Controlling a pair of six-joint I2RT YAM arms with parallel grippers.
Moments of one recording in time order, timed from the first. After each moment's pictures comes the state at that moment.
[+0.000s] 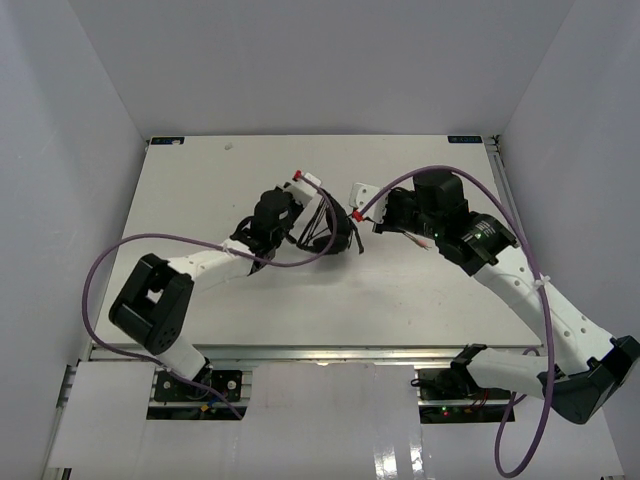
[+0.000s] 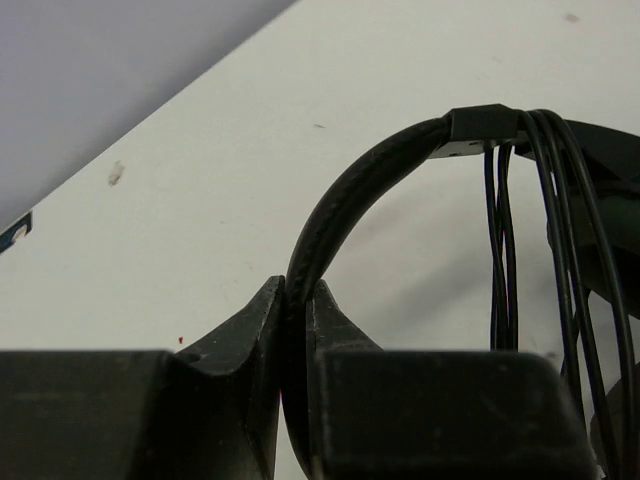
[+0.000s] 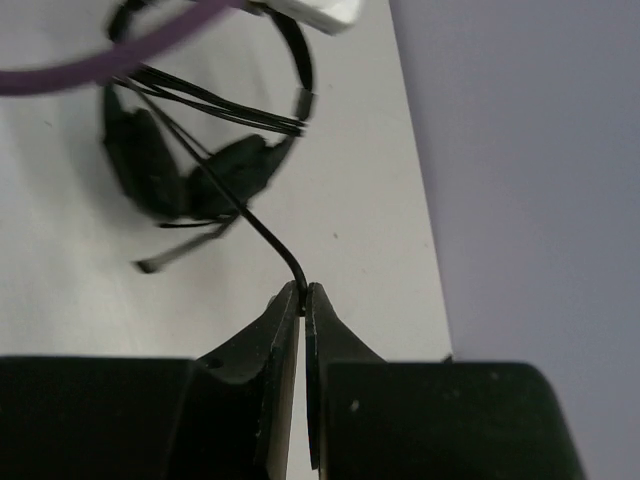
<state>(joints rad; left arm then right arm) -0.59 1.59 0.90 0.43 -0.33 0.38 0.68 1.14 1.26 -0.56 -0.17 -0.89</state>
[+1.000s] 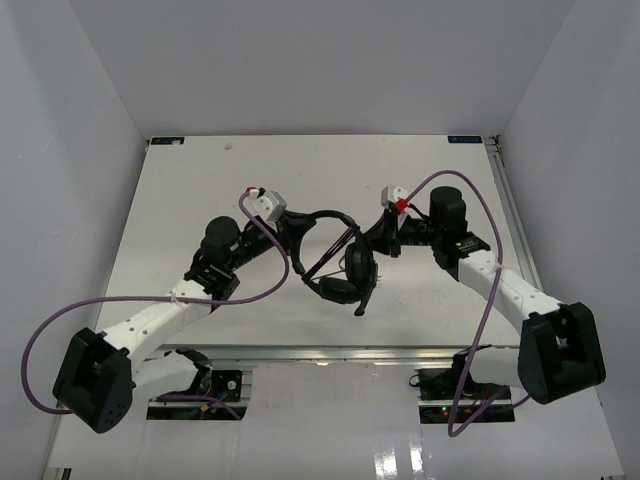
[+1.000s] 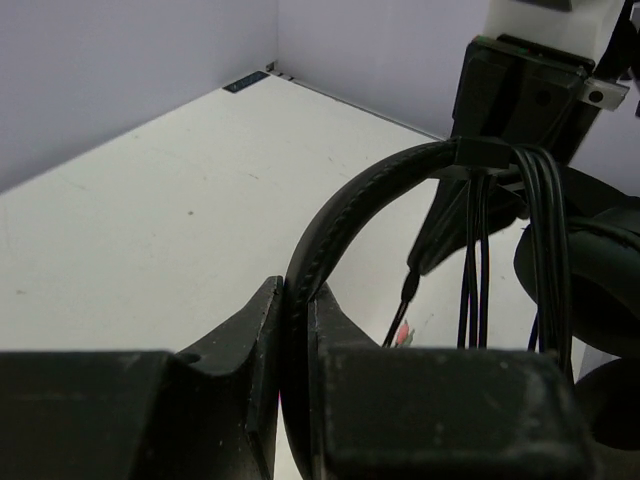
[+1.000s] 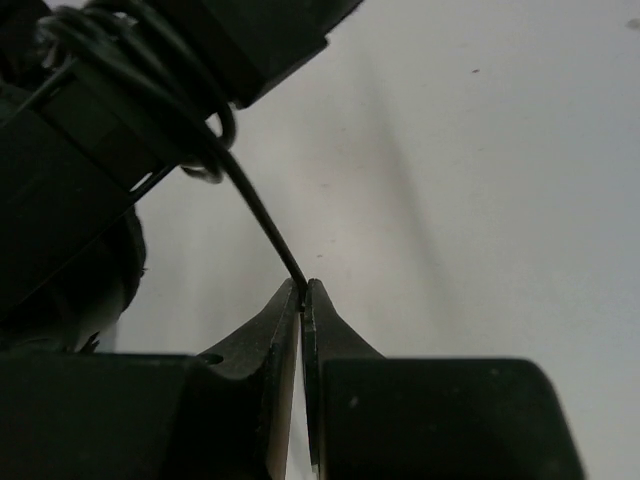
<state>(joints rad) -0.57 1.13 0.62 0.60 0.40 -0.11 0.35 1.28 0.73 0.24 -1.11 -0.22</state>
